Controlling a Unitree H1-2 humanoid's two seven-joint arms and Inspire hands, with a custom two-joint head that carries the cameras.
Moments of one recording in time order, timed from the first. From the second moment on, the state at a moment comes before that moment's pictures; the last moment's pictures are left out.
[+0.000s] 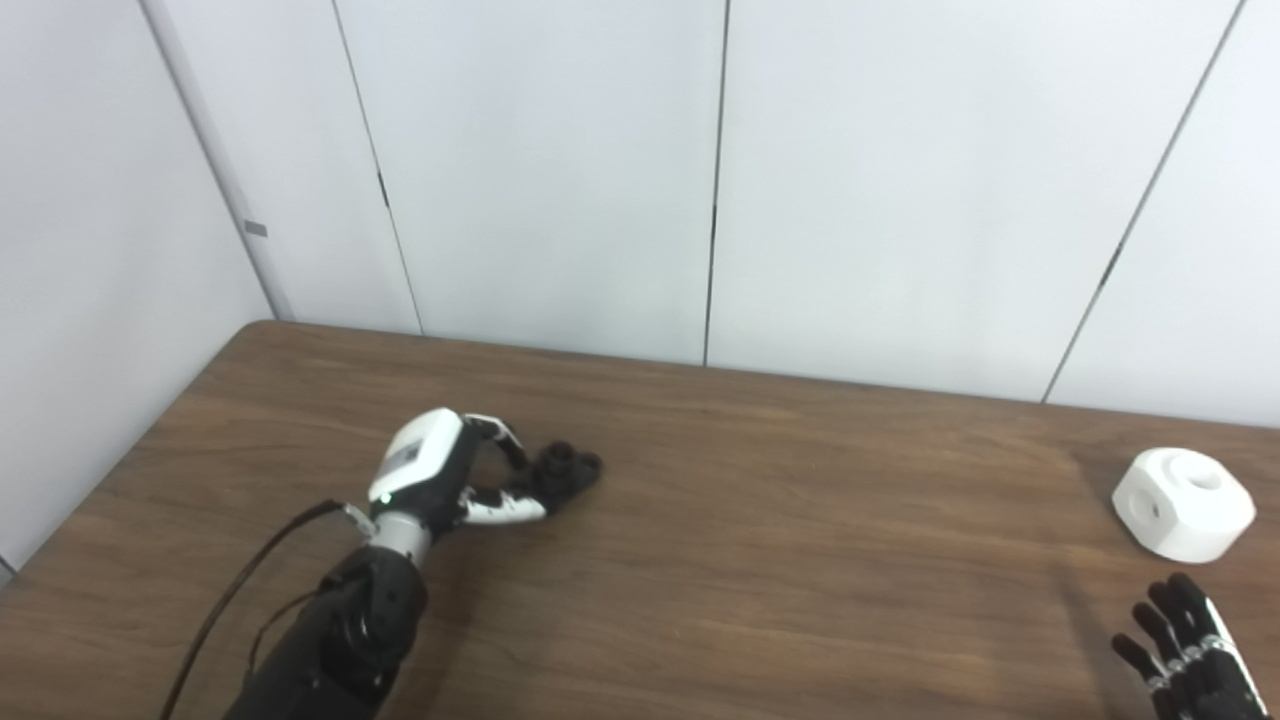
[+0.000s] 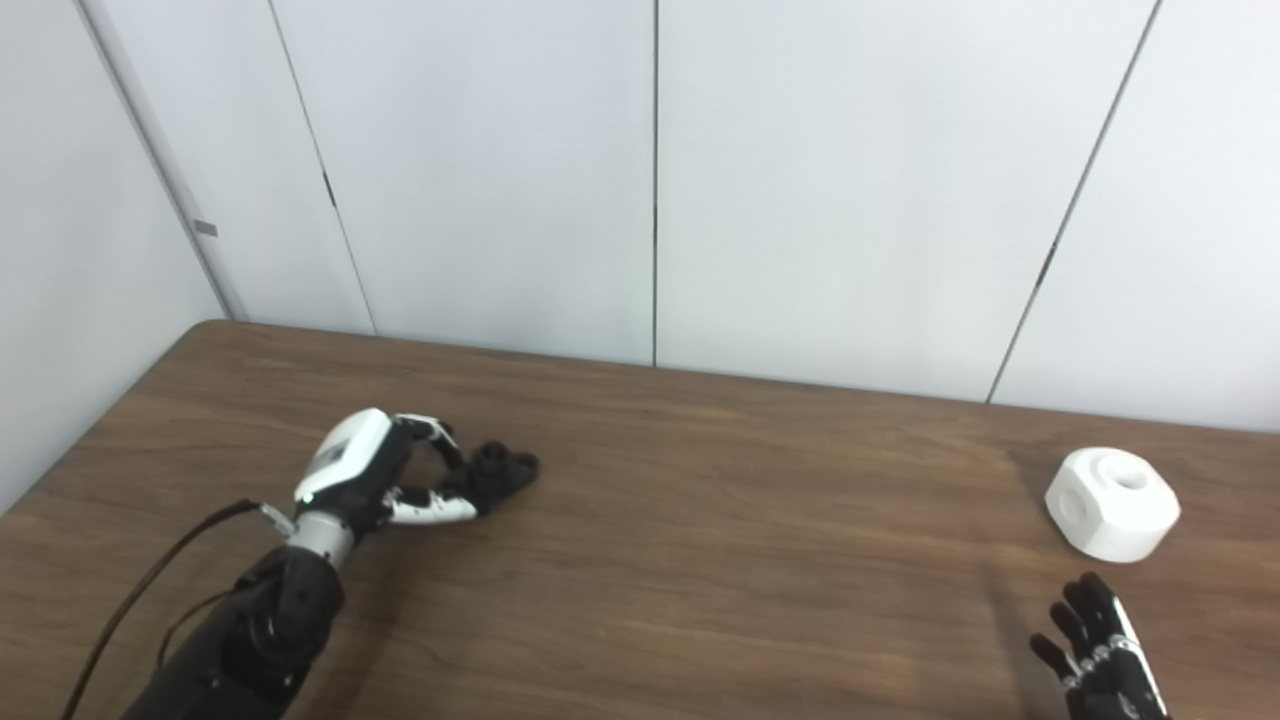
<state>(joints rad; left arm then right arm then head) -0.23 0.43 -0.18 -0.01 0.55 0.26 0.00 0.22 -0.17 -0.15 -0.17 0.20 -0.20 0.14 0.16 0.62</state>
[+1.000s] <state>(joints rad) 0.01 0.39 -0.27 -0.43 0.56 0.18 -0.29 0.24 -0.14 -0.06 -0.28 0.14 -0.03 0.04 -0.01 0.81</state>
